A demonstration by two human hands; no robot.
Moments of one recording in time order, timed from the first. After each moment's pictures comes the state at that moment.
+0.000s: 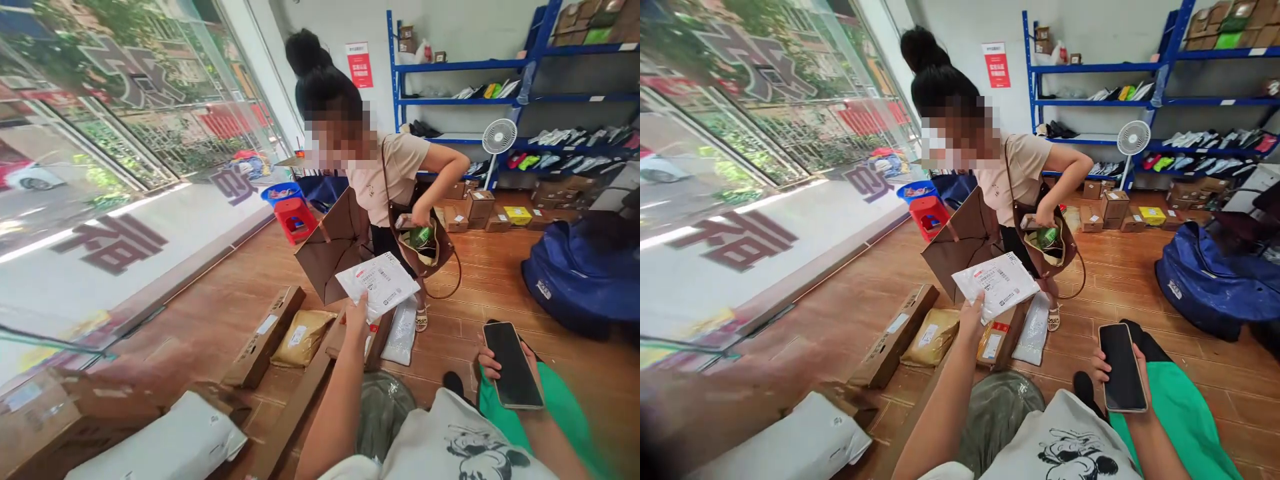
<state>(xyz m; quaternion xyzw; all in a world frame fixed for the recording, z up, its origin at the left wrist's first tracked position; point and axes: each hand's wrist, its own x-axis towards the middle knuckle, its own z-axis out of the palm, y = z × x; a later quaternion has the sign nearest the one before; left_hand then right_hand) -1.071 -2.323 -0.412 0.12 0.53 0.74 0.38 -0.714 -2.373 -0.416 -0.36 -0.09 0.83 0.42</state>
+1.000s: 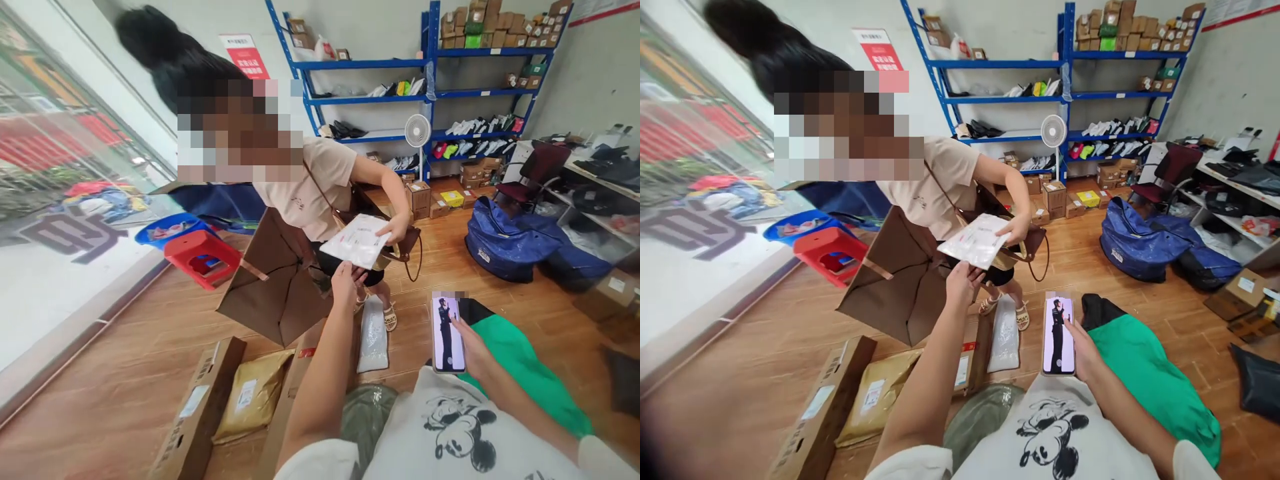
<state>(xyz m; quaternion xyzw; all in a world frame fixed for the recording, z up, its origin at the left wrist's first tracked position) -0.969 -2.238 -0.346 0.22 0.54 0.63 0.52 -0.715 -2.411 -0.386 -0.46 -0.13 0.70 0.53</state>
